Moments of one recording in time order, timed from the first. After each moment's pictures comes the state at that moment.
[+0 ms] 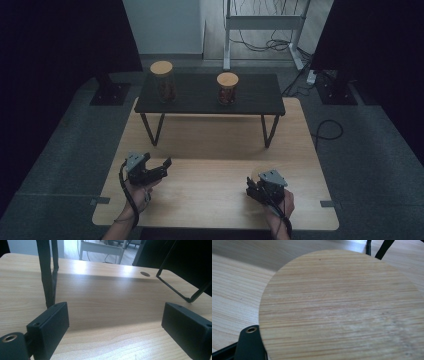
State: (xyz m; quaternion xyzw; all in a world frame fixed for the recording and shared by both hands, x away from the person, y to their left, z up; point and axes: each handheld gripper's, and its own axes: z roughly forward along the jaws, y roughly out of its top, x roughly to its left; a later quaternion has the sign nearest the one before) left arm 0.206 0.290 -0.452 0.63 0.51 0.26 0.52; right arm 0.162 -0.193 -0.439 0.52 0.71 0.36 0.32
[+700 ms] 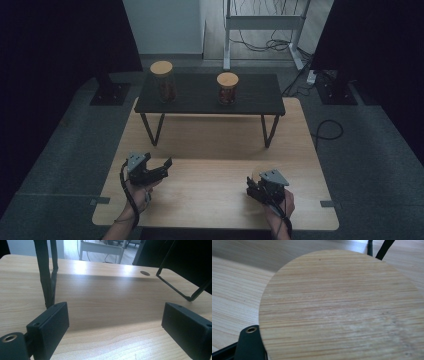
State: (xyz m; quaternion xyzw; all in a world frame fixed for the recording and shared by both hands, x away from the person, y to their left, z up) left arm 0.206 0.288 -0.452 0.64 0.51 0.26 0.52; right arm 0.163 -0.197 -0.438 0.52 0.71 0.37 0.30
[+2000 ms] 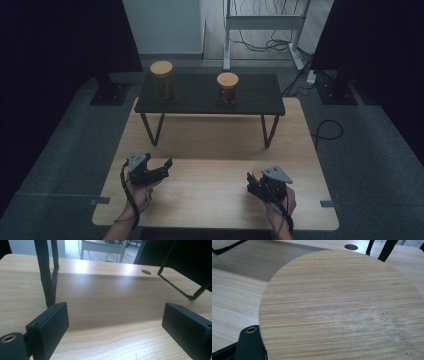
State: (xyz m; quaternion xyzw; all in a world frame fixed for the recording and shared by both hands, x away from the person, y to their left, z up) left arm 0.205 0.285 -0.451 0.64 0.51 0.26 0.51; right arm 0.160 -0.201 -0.423 0.52 0.69 0.39 0.31
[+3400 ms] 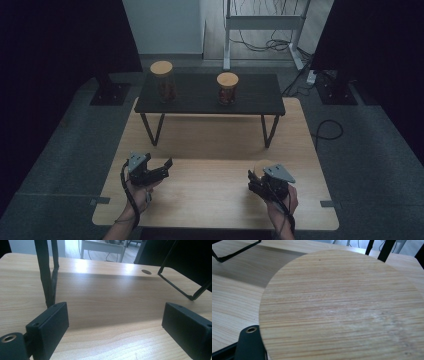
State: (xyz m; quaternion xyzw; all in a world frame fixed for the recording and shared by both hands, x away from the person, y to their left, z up) left arm 0.205 0.284 -0.451 0.64 0.51 0.26 0.51; right arm 0.155 -0.203 -0.415 0.51 0.69 0.40 0.32
